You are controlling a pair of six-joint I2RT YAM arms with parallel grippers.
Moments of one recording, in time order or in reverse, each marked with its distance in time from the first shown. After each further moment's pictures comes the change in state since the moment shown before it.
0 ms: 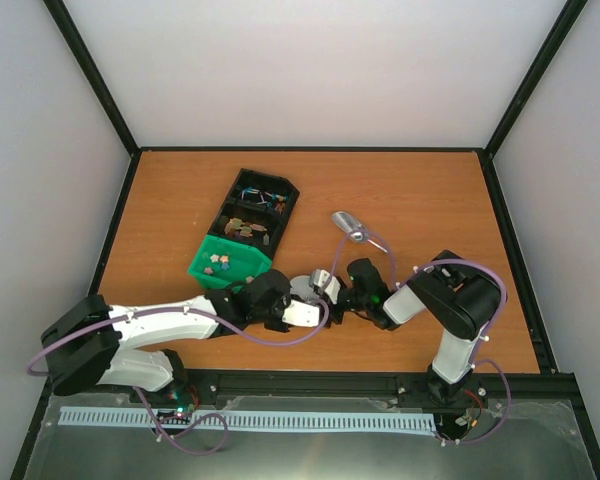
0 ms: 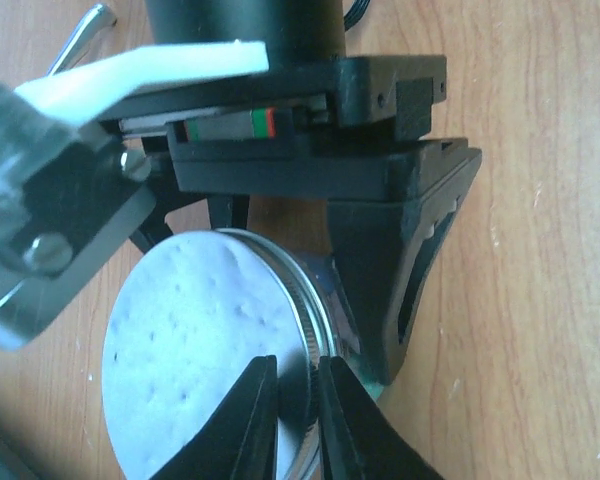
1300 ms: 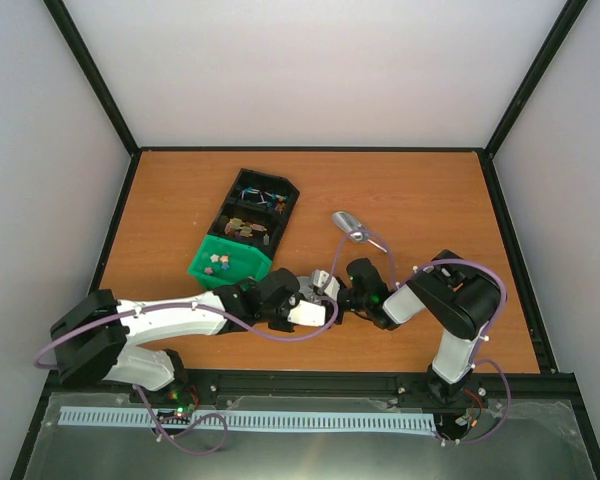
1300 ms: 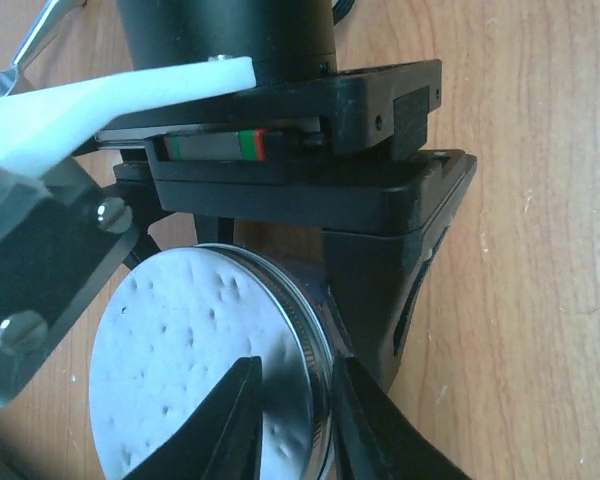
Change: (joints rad) left arm -0.028 0.050 0.080 -0.101 -0.012 -0.027; right arm 0.002 0.003 0.008 -0.008 -0.006 -0.003
